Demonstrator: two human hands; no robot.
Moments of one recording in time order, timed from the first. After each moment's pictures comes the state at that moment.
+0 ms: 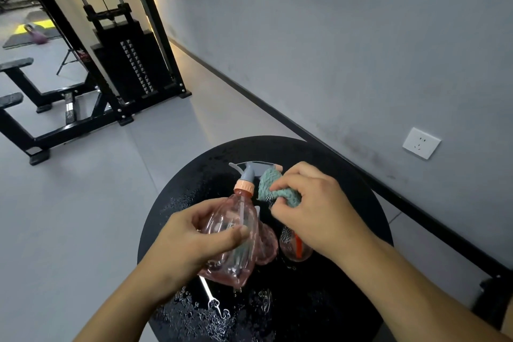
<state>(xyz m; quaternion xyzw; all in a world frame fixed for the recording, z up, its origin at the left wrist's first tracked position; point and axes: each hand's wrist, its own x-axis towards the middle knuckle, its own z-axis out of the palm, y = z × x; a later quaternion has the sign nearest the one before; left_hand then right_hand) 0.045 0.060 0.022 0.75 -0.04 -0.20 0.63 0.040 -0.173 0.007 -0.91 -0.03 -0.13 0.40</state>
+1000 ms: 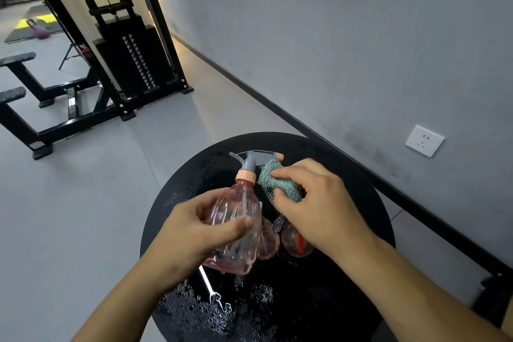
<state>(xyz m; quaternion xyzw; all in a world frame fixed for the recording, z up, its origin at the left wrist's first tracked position) 0.049 0.059 0.018 0.74 -0.05 -0.19 0.64 0.039 -0.168 0.003 -0.89 -0.02 -0.14 0.44</state>
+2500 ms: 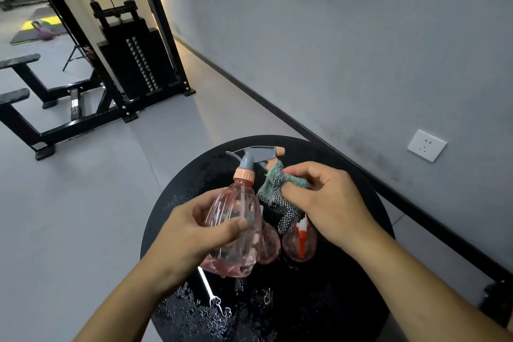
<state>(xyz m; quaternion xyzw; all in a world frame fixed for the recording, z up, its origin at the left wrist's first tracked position) 0.053 0.062 0.015 0.71 -0.07 -0.18 0.68 0.044 -0.179 0.015 -0.80 0.06 -0.05 0.60</state>
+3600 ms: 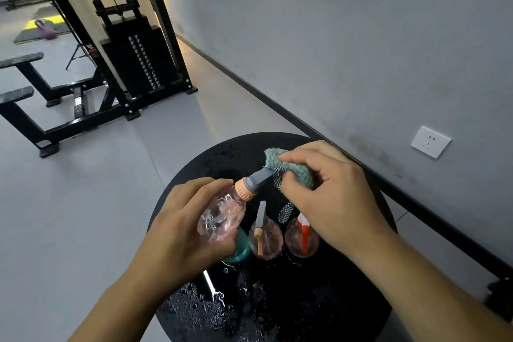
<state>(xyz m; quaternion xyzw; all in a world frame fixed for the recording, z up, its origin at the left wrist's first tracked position) 0.053 0.087 -0.004 0.91 -0.28 0.14 0.27 0.028 -0.165 0.036 -0.84 -0.05 -0.22 0.50</state>
